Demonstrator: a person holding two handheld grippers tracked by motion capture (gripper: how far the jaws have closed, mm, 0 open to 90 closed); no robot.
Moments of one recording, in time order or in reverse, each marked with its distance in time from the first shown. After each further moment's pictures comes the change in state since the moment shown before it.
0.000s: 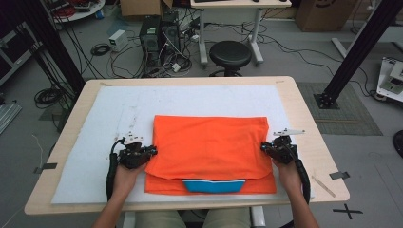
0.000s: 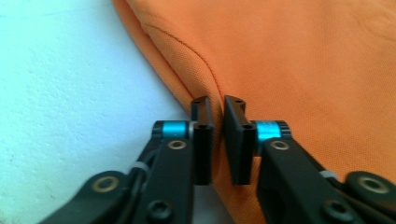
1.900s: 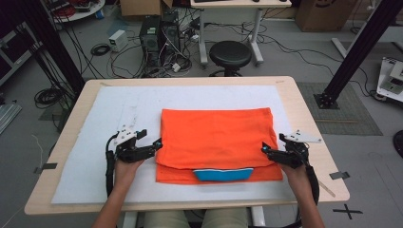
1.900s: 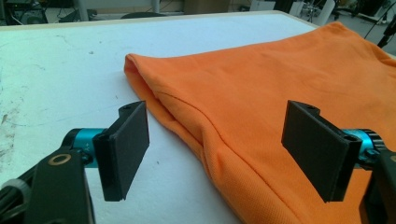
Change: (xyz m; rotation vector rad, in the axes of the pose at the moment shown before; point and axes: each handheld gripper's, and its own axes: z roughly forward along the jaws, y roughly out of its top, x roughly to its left) left arm 0.009 0.013 -0.006 -0.290 -0.086 0.059; right arm -0.004 -0.010 -0.034 -0.236 0.003 -0.093
